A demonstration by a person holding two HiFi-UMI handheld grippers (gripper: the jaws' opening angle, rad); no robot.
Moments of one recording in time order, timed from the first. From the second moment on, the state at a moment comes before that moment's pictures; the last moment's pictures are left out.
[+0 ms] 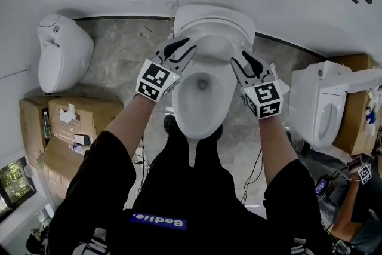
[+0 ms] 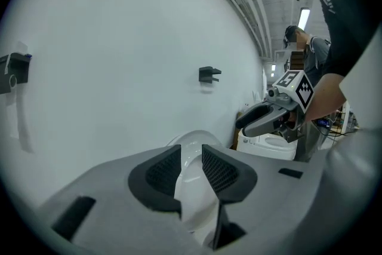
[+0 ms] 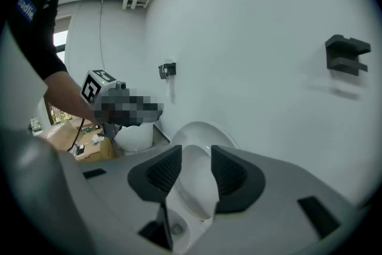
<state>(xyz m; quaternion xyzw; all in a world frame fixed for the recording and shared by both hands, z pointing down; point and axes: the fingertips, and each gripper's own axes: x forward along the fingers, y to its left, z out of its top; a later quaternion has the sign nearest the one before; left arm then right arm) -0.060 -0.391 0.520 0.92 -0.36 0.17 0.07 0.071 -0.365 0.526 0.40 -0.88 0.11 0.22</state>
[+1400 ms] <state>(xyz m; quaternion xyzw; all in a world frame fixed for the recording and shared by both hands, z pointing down) -0.067 -0.466 0.610 0.89 -0.34 0.29 -0.03 0.107 -0.452 0.609 0.45 -0.81 -0.03 0.37</state>
